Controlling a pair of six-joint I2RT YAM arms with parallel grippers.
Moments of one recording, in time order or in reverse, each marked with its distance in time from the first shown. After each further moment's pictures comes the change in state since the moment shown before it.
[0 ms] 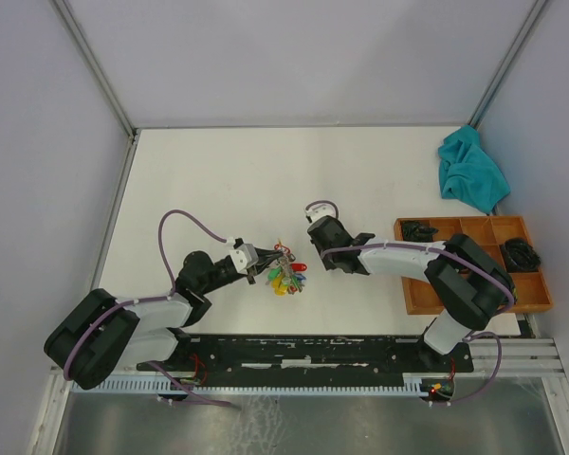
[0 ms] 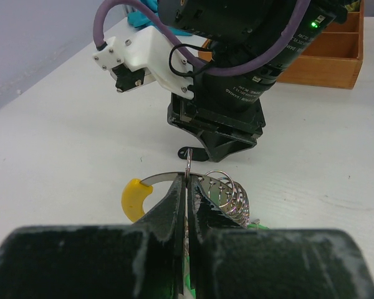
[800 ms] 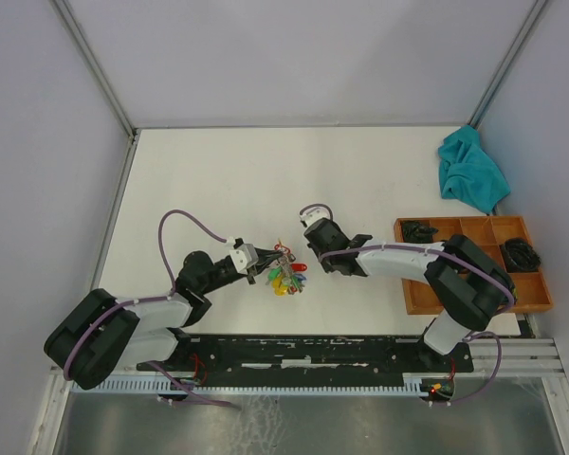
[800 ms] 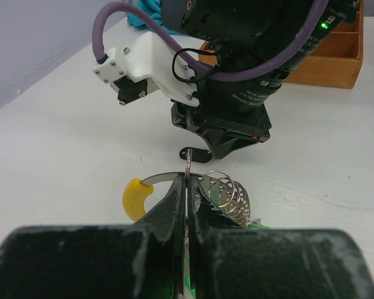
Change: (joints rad) left arm 0.000 0.000 0.000 -0.002 0.000 0.000; right arm 0.032 0.000 0.016 -0.038 0.000 -0.046
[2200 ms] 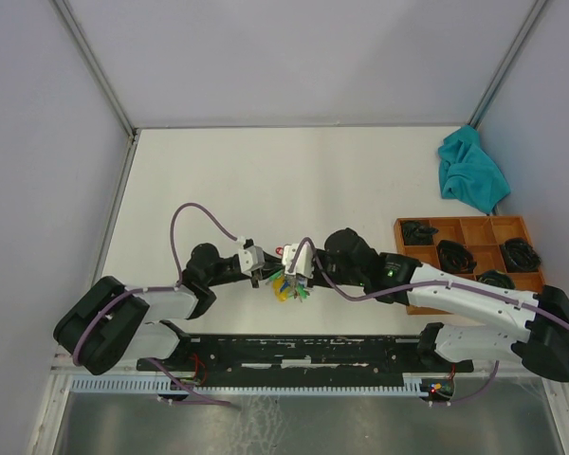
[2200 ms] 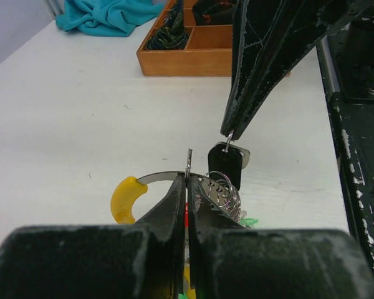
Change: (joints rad) left arm 0.000 0.100 0.064 -0.025 0.236 0.000; right arm 0.197 -0.478 -0.047 0.008 -0.461 -0.707
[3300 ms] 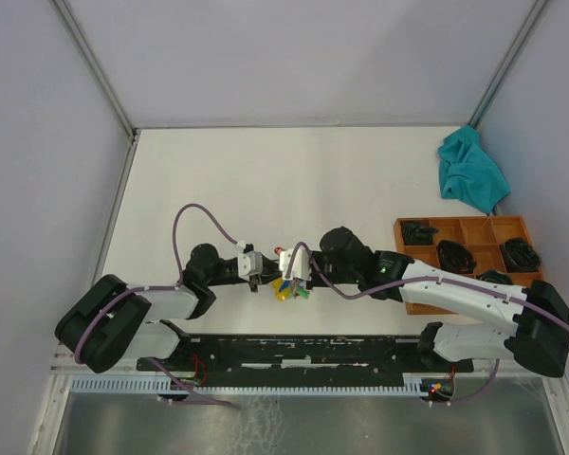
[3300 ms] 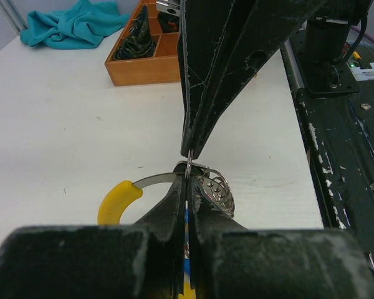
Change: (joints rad) left arm 0.005 0.009 -0.005 0.025 0.112 0.000; right arm -0.019 0.052 0.000 -0.023 -0.032 -0.080
